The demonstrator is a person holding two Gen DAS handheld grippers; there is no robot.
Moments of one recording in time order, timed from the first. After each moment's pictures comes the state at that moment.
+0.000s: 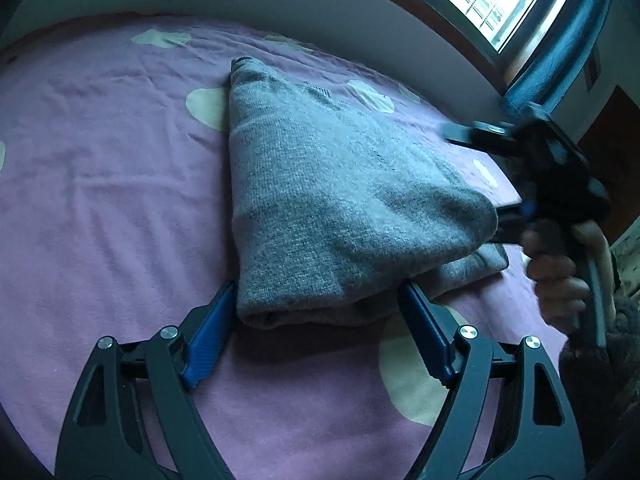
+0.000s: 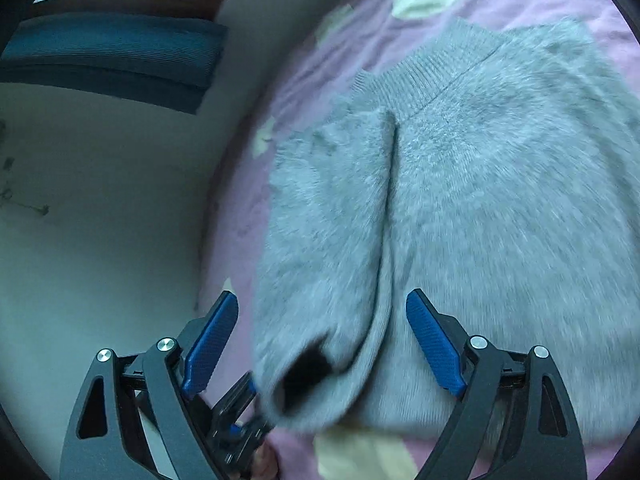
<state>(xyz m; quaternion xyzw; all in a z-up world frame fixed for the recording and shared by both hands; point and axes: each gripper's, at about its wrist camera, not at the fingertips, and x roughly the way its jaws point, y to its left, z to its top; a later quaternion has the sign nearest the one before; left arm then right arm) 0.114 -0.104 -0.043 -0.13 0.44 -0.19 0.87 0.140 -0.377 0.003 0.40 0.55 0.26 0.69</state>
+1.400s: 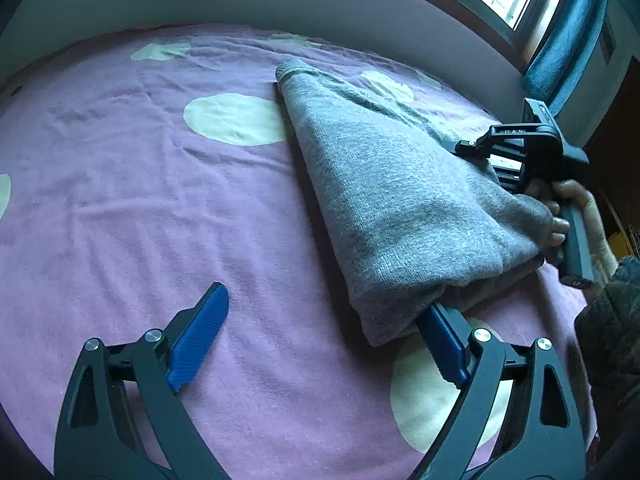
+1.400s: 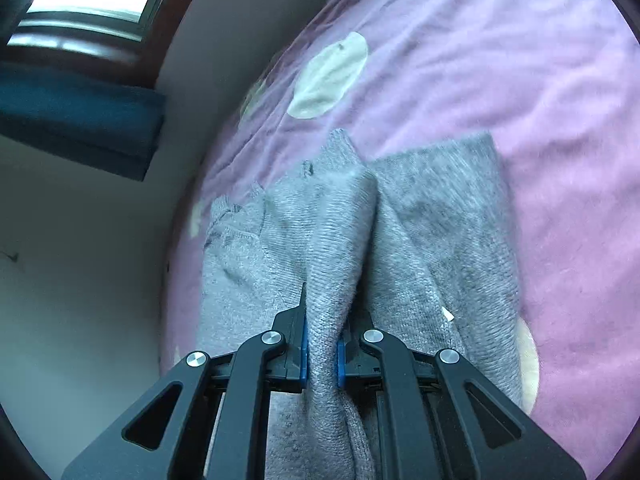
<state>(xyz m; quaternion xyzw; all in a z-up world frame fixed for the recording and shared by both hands) 0.130 -0.123 -0.042 -0.08 0.45 -0.15 0.88 0.192 -0.472 -0.036 0.41 0.51 0.18 0.73</state>
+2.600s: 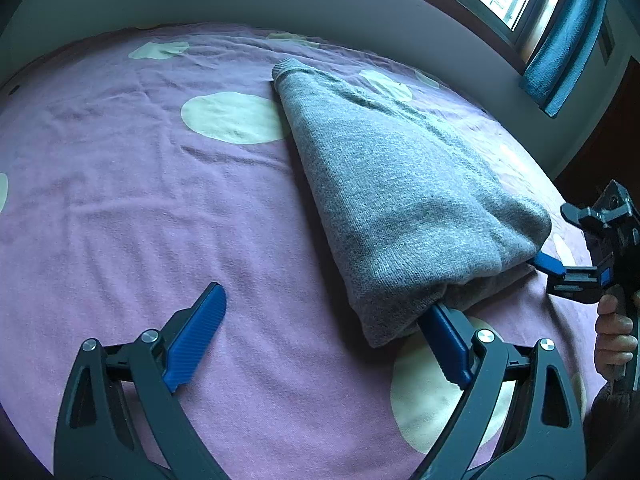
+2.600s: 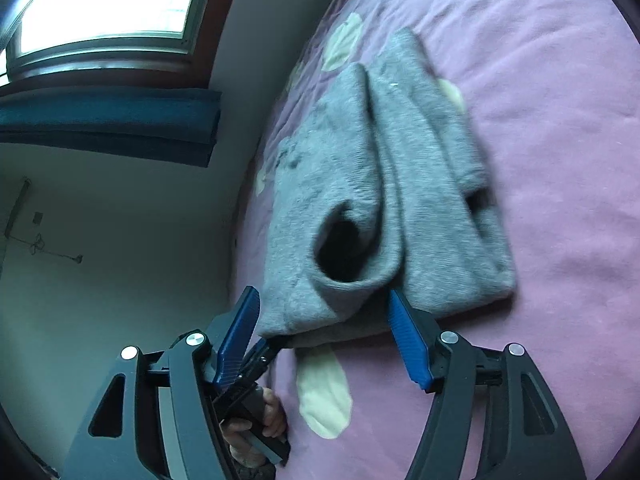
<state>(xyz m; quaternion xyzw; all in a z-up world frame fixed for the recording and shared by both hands) 0.129 -0.128 -0.042 -0.08 0.45 -0.15 0.88 0.040 -0.490 0.000 0.49 0.48 0.23 0.69</state>
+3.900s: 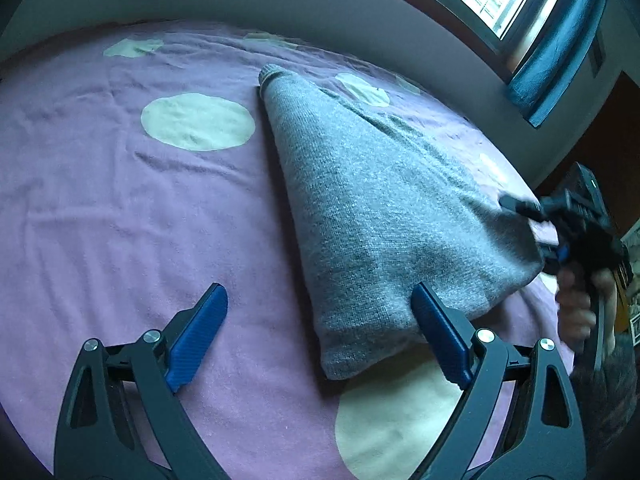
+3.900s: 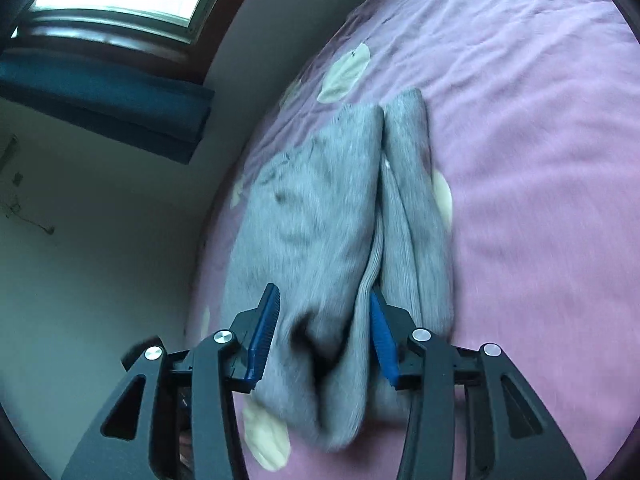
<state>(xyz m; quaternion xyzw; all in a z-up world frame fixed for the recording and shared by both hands) 0.143 -0.161 -0.041 -0.11 0.44 -0.18 0.87 0.112 -0.520 -0.012 0.43 0.49 0.23 0.72</state>
